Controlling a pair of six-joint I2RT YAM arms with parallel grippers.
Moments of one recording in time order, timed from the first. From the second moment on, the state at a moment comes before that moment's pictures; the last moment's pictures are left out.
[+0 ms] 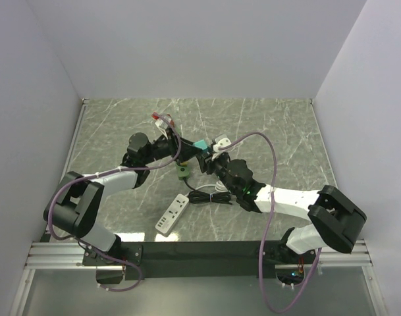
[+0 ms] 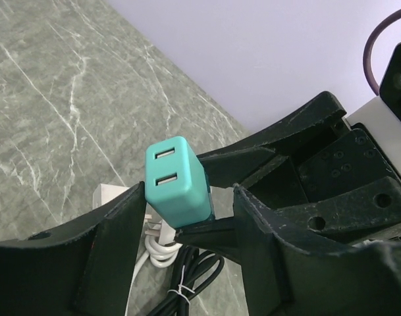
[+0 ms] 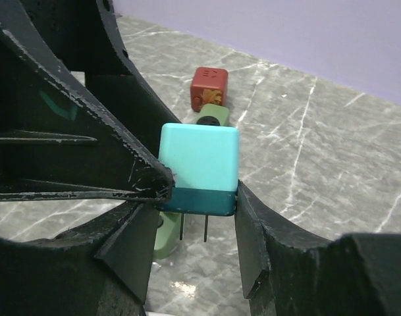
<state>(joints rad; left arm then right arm) -0.44 1.53 0.69 0.92 0.73 -0.67 0.87 1.39 0.60 0.79 0.30 0.02</state>
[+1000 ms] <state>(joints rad) -0.44 1.59 0.79 0.89 0.82 -0.63 0.87 1.25 0.58 0.65 0.19 -0.03</state>
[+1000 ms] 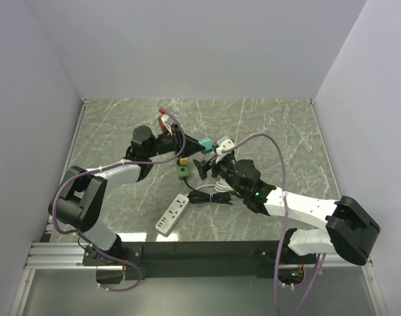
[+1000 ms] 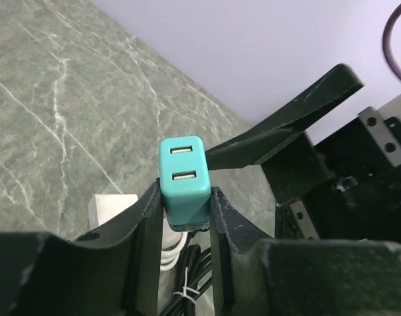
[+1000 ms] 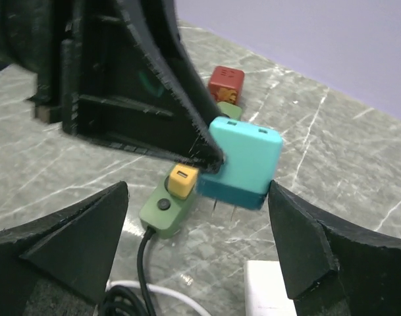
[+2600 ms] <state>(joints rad) -0.38 1.46 0.87 0.28 1.20 0.05 0.54 1.34 0.83 0.21 -0.79 -0.02</state>
